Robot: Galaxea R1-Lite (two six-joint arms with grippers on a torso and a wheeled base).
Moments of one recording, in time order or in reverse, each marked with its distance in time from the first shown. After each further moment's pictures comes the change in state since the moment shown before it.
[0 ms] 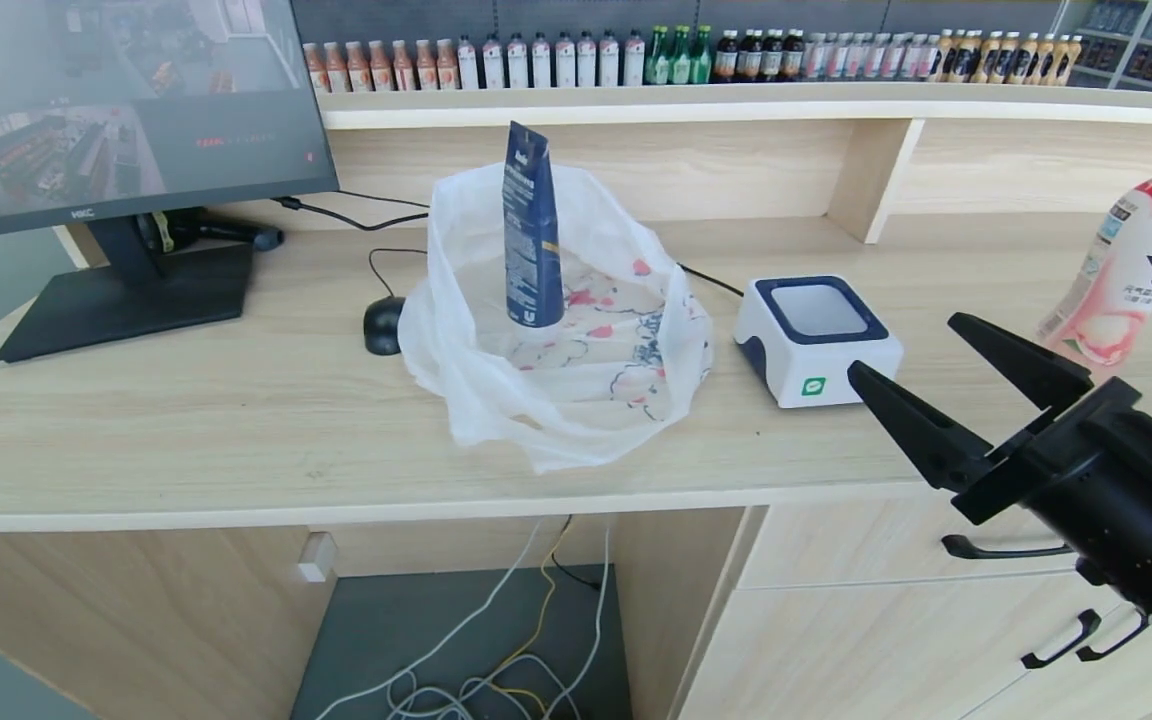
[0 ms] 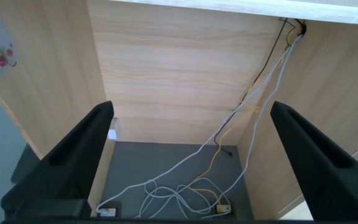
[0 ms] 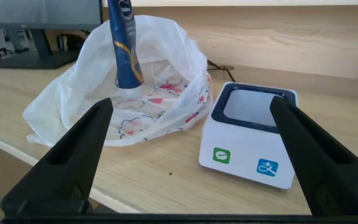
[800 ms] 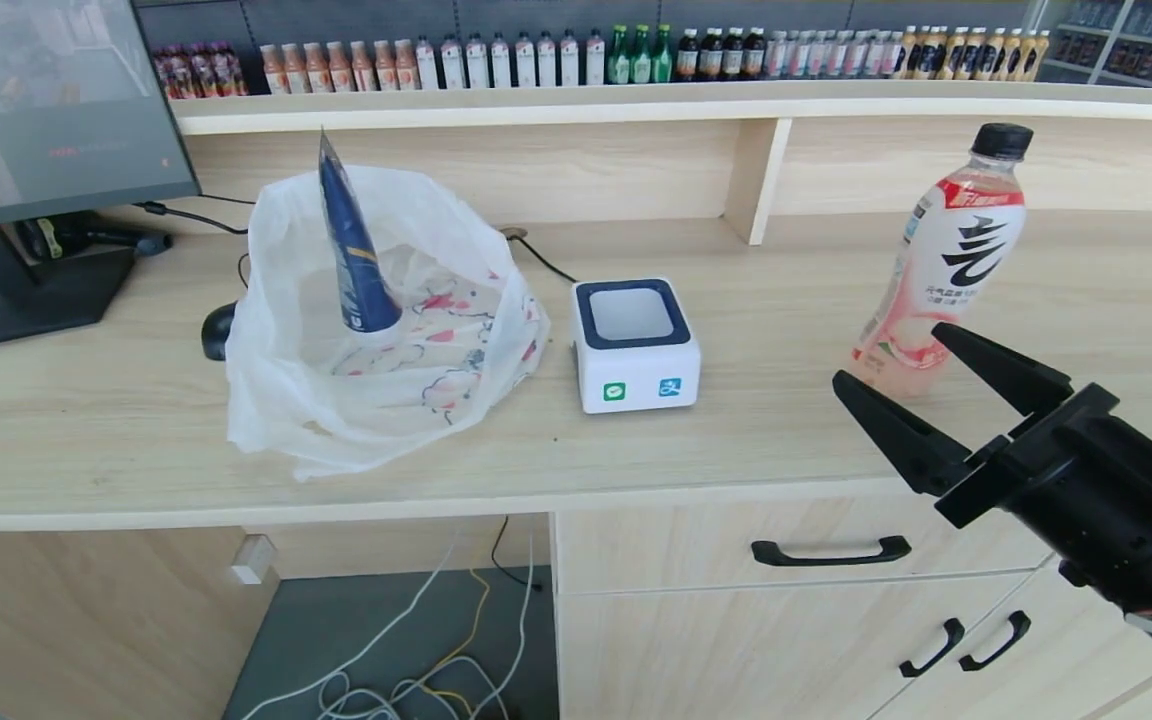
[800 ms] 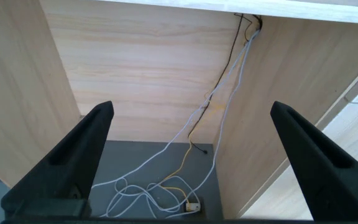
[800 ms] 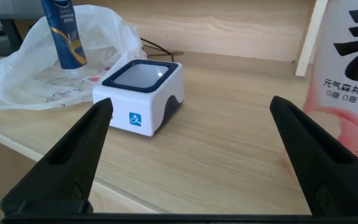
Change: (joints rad) left arm 0.000 0.000 0.000 0.000 0.000 0.000; right arm 0.001 0.025 -0.001 0.000 0.001 0.000
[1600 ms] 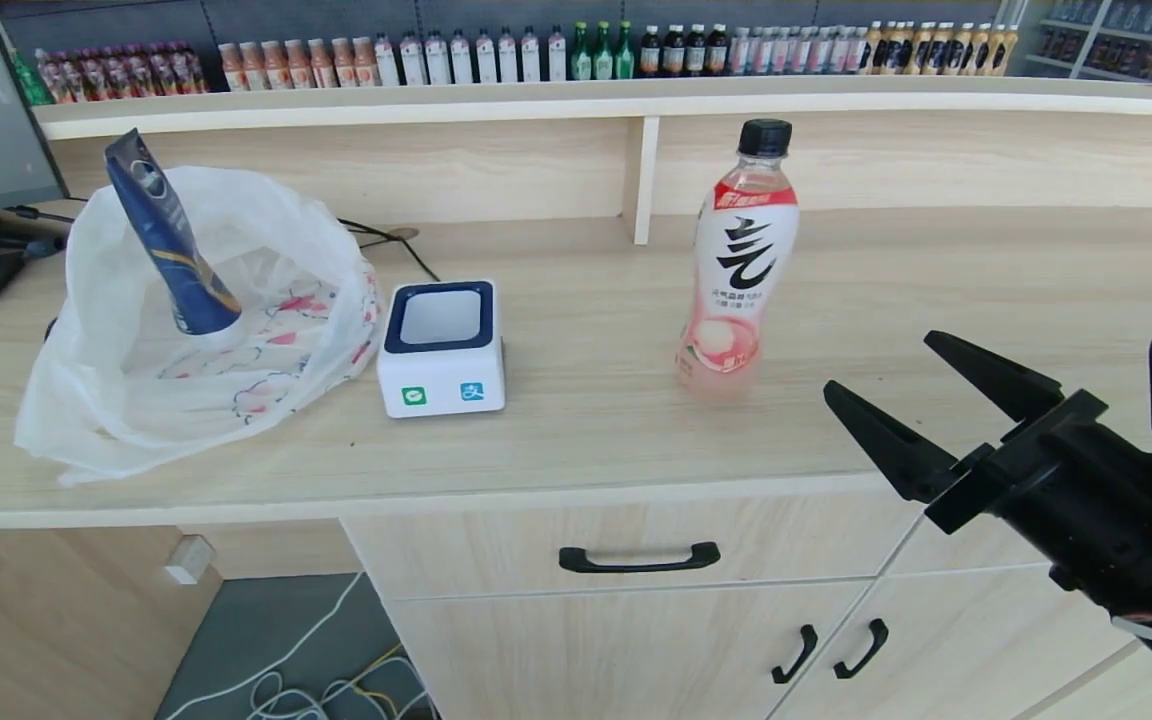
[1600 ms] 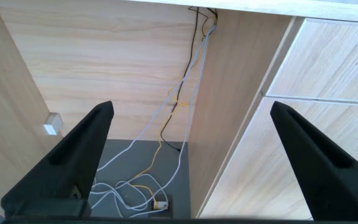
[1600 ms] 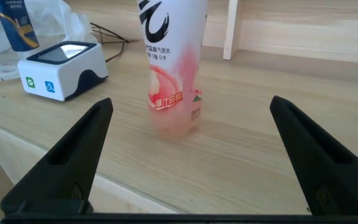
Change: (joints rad) left arm 0.000 0.000 0.000 0.000 0.000 -0.005; right arm 0.003 0.015 0.008 0.000 -0.010 -0.022
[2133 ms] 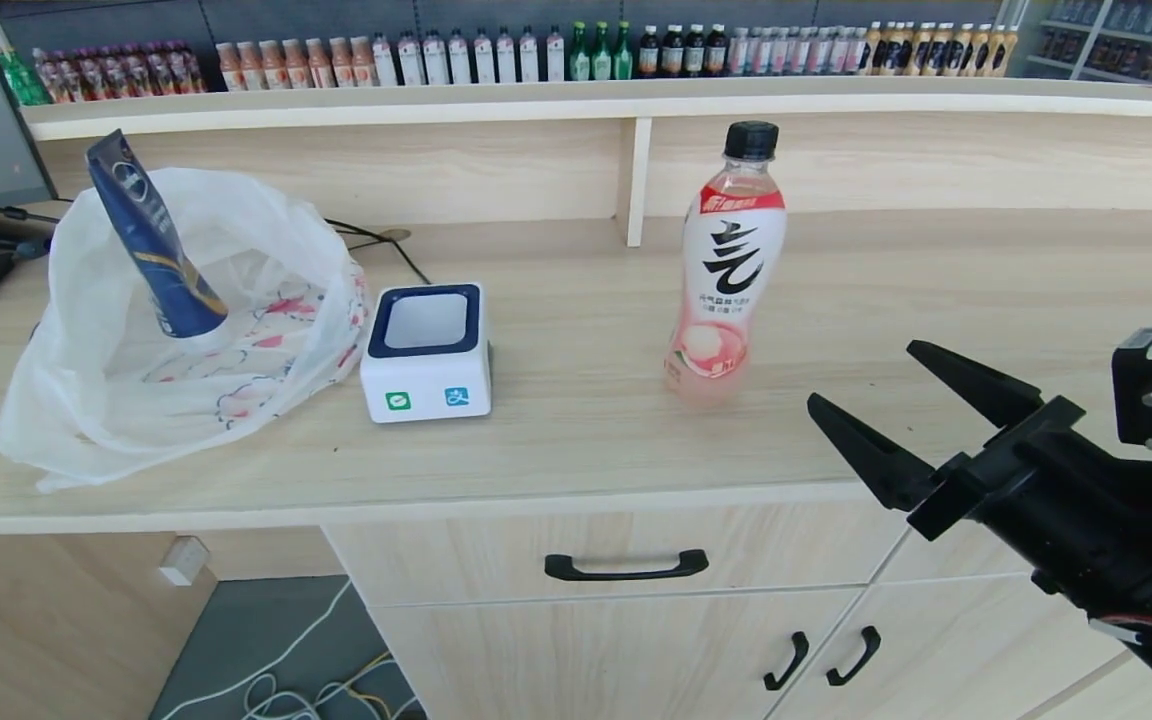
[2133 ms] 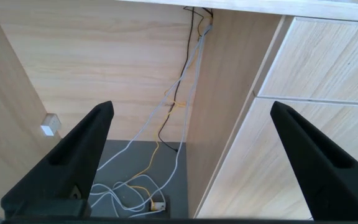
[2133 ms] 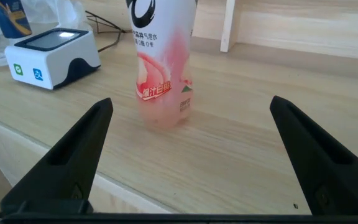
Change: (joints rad) left arm 0.000 0.000 0.000 0.000 0.000 0.009; right arm 0.000 0.031 -0.005 0.000 0.000 -0.019
